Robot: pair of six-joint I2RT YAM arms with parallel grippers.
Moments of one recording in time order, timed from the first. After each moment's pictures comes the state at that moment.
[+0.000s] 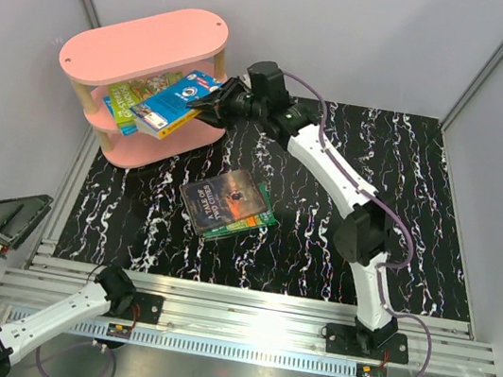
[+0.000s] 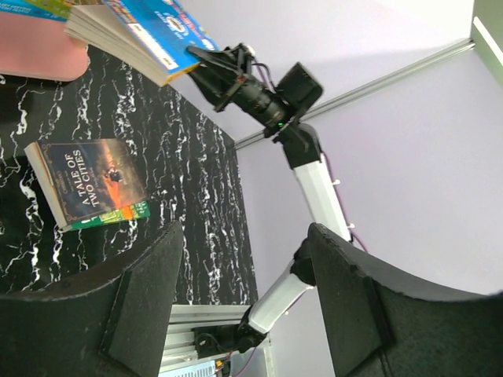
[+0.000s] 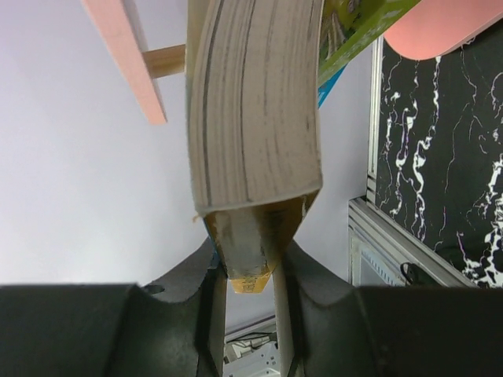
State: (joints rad) left arm -0.70 0.43 1.78 -1.37 -0.39 -1.06; right arm 0.73 2.15 2.22 -0.40 -0.46 1.43
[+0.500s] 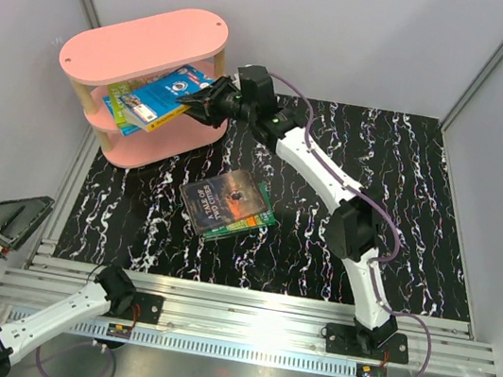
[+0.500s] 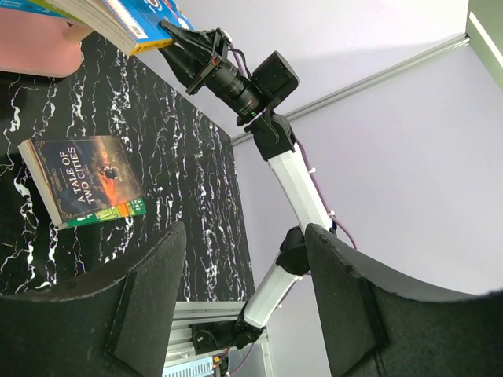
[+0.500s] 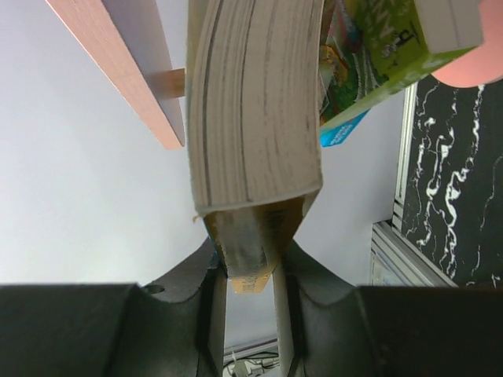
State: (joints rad) left arm -0.70 0.43 1.79 -1.37 -0.37 -1.07; right arm 0.75 2.25 2.25 -0.23 -0.44 1.49
